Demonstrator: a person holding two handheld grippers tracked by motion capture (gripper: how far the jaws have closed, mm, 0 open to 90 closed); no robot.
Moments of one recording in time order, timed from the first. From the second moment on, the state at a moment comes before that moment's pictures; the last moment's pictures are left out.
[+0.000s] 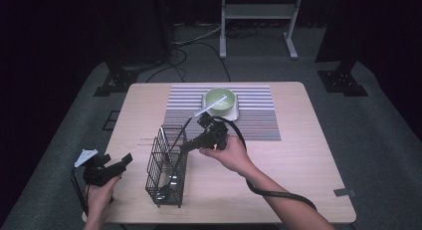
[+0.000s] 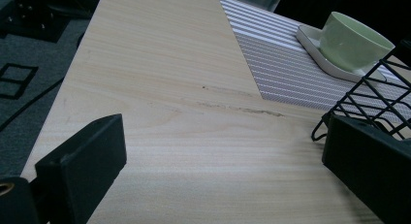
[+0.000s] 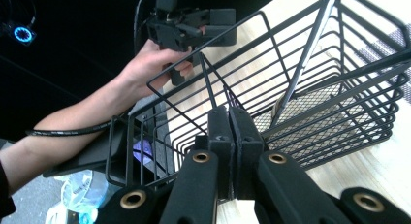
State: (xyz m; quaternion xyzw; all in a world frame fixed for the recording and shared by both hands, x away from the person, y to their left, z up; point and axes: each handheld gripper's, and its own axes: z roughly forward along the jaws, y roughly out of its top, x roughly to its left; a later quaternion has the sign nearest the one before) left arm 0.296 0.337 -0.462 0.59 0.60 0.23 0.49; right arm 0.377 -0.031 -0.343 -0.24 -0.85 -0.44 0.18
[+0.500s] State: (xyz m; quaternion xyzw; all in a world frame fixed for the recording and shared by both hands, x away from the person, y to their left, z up) left arm 0.296 0.336 -0.463 0.59 0.60 0.23 0.49; right arm 0.383 -0.049 -0.329 -0.26 -0.82 -0.47 0.19
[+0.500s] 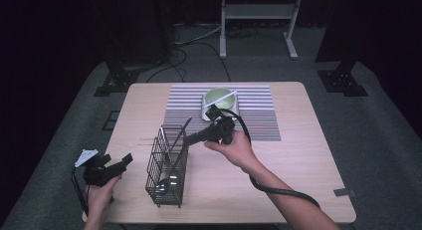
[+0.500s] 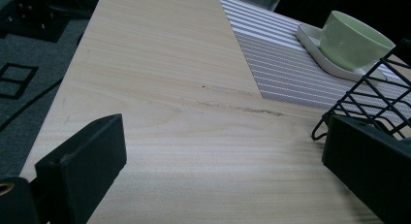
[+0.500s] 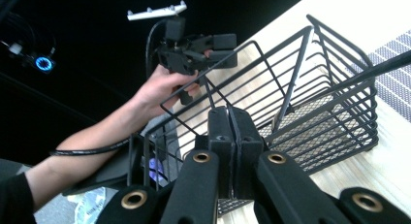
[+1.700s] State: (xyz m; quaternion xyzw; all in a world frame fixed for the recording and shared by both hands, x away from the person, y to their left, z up) left arm 0.296 0.336 -0.462 0.59 0.60 0.23 0.49; right arm 0.383 -0.072 -0.297 -0.27 -0.79 -0.52 0.20
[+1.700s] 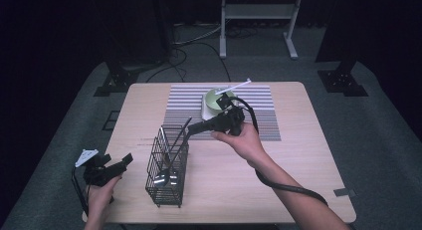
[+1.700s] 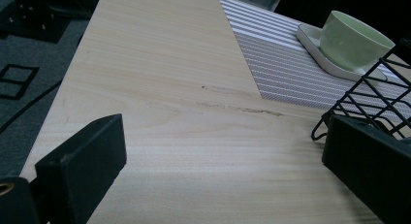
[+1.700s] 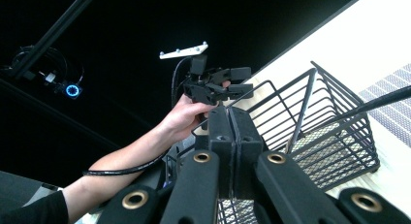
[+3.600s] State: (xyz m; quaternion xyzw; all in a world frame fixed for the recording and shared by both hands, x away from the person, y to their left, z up) left arm 0.296 0.335 -0.464 0.59 0.61 0.22 0.48; right arm 0.385 -0.172 -0.288 -0.33 -0.75 -0.54 0.18
